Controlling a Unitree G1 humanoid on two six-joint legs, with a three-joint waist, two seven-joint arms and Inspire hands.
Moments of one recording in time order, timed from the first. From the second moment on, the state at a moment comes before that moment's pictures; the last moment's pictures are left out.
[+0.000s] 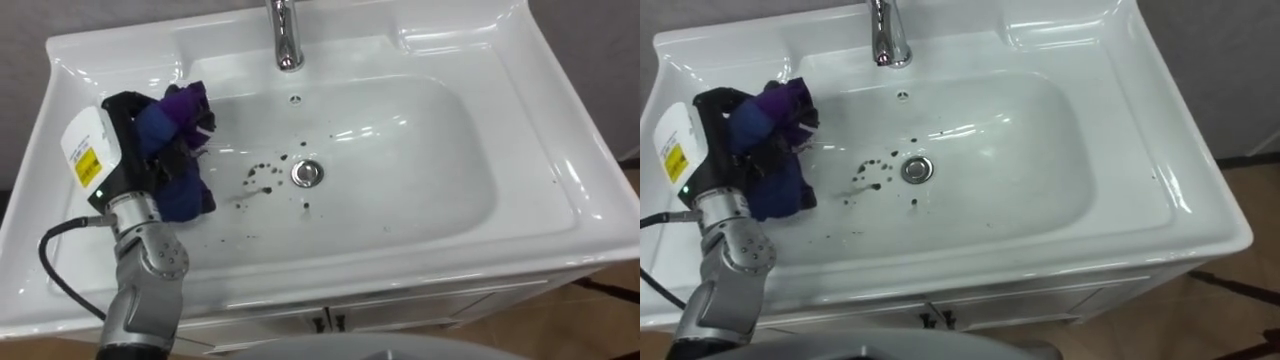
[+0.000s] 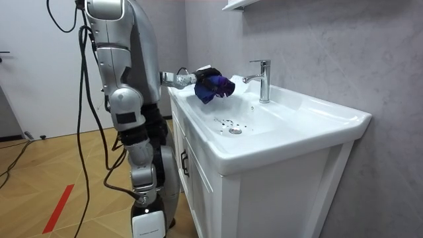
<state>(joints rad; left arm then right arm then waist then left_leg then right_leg) 0.20 0.18 -0.01 0.11 0.69 0.15 0.54 0.09 -0.26 0.07 1.37 0.00 0.18 0.01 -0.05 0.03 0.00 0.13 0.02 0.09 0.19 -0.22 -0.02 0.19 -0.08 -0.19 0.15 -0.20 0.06</state>
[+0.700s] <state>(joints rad) 0.19 0.19 -0.04 0.32 0.69 0.12 0.53 0.08 -0.26 0.08 1.36 -0.01 0.15 0.00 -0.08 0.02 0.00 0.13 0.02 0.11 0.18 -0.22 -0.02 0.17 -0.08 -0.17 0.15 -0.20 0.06</state>
